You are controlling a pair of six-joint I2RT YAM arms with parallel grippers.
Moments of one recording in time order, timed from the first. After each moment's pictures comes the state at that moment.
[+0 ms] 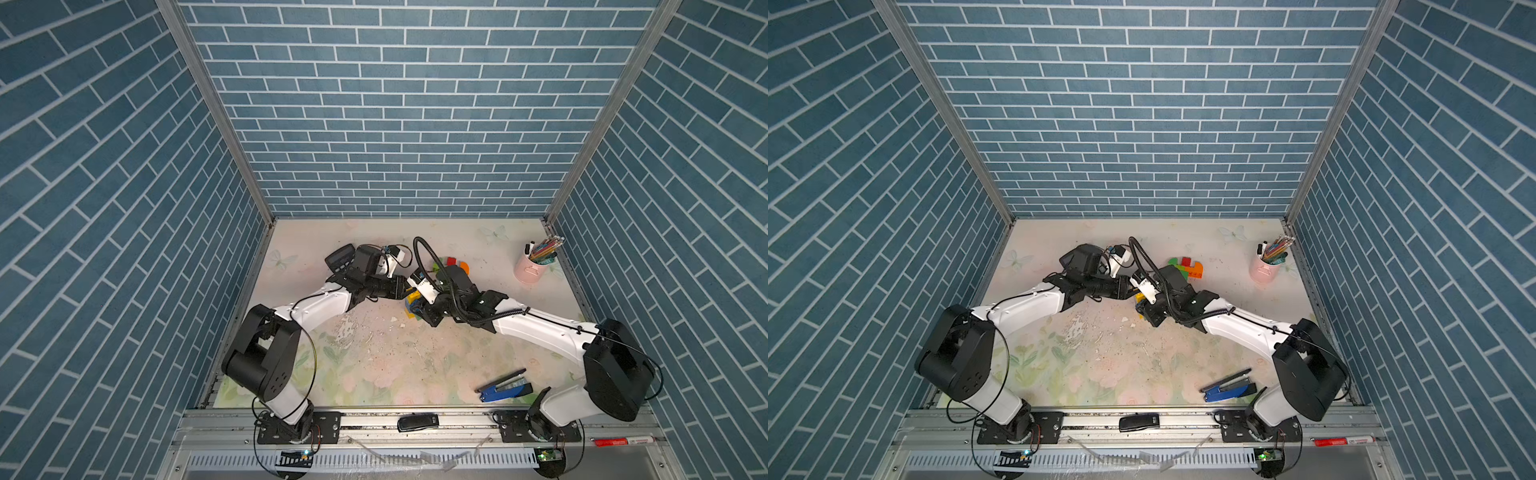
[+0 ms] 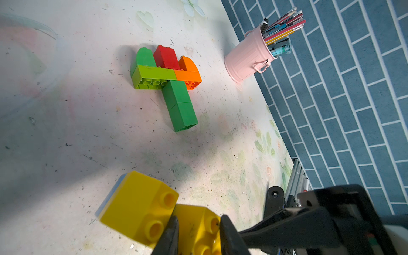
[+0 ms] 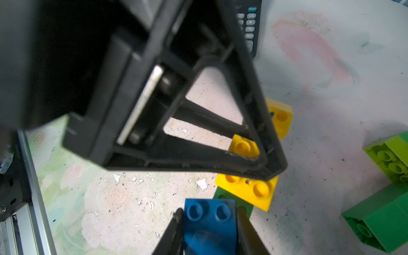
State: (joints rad) left arm -0.50 1.62 1.00 -0.08 0.60 -0.41; right arm 0.83 1.49 0.96 -0.22 -0.22 -0.02
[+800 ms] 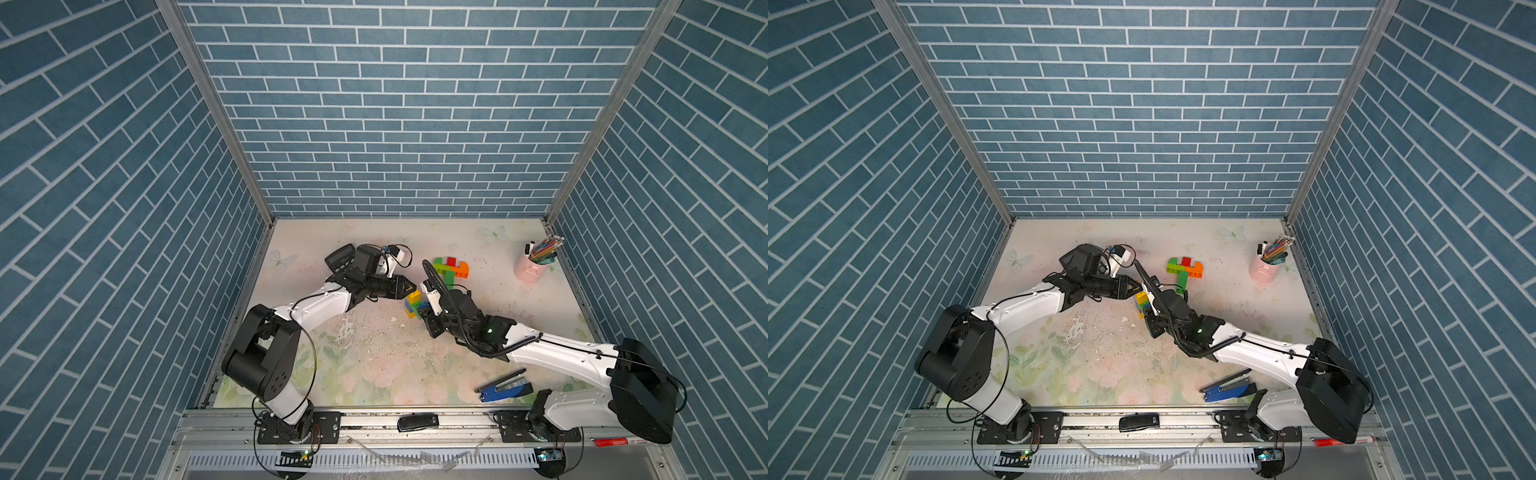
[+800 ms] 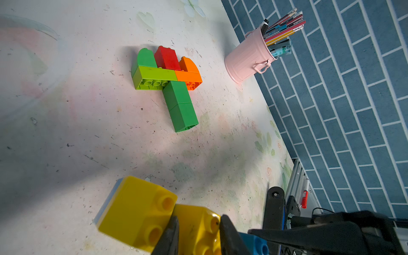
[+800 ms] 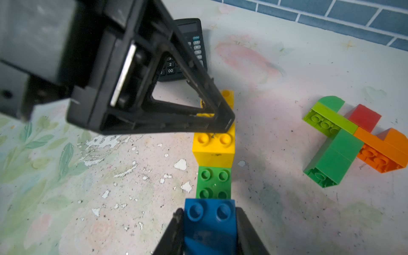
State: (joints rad) left arm -0.50 1.62 1.00 -0.08 0.60 -0.41; right arm 0.98 1.34 0.75 -0.02 0.18 0.25
